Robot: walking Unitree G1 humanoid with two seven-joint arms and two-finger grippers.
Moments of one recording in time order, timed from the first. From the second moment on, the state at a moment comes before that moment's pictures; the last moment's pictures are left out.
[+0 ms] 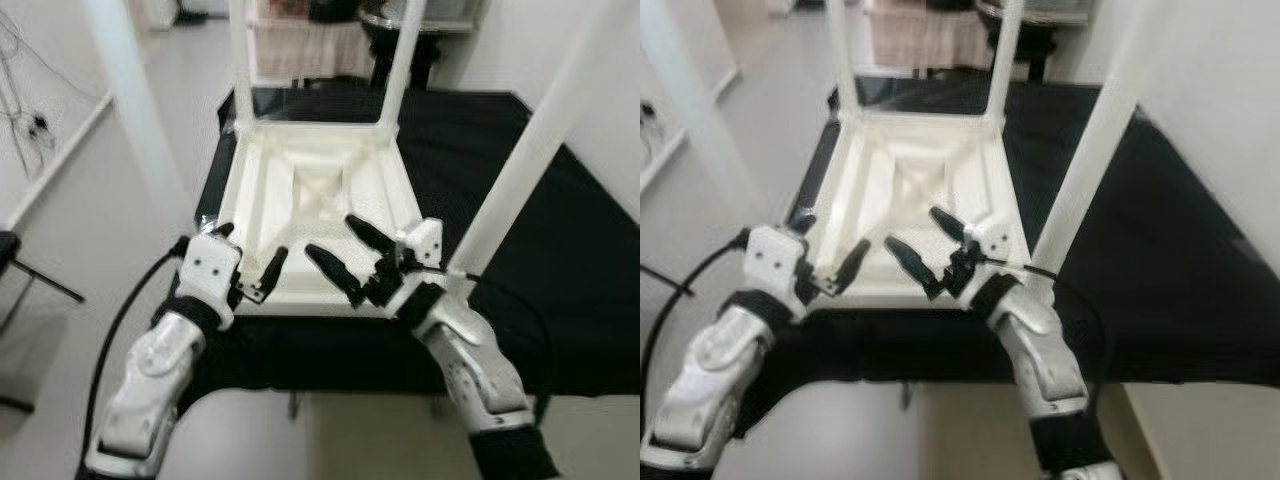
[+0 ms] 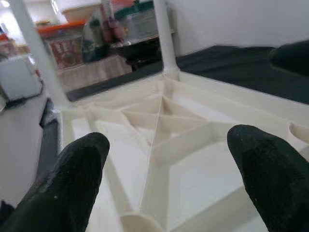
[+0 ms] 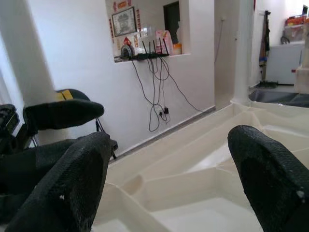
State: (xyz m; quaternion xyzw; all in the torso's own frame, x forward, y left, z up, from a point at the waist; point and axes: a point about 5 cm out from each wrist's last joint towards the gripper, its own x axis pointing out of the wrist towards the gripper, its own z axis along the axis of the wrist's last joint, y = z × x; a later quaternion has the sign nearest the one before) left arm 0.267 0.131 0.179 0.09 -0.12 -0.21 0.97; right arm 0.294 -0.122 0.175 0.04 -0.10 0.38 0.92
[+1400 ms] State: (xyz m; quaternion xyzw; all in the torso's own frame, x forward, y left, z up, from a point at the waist) left arm 0.249 0.097 0.161 0.09 -0.09 -0.32 0.94; right arm 0.288 -0.192 0.361 -0.03 -0.41 0.14 0.90
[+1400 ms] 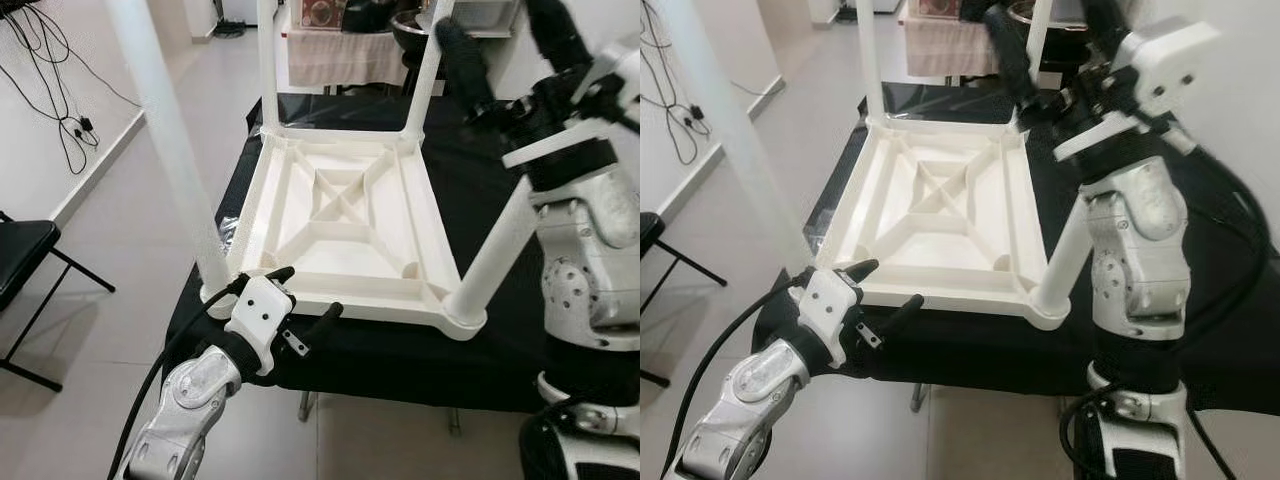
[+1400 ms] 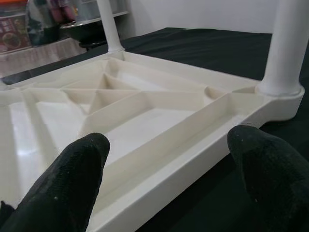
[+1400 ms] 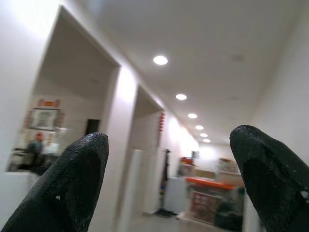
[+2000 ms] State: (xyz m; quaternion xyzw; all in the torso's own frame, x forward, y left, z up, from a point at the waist) left arm 0.249 0.097 0.161 0.09 -0.09 -0.32 0.94; right arm 0.286 -0.206 0.351 0.04 -0.39 0.16 0.91
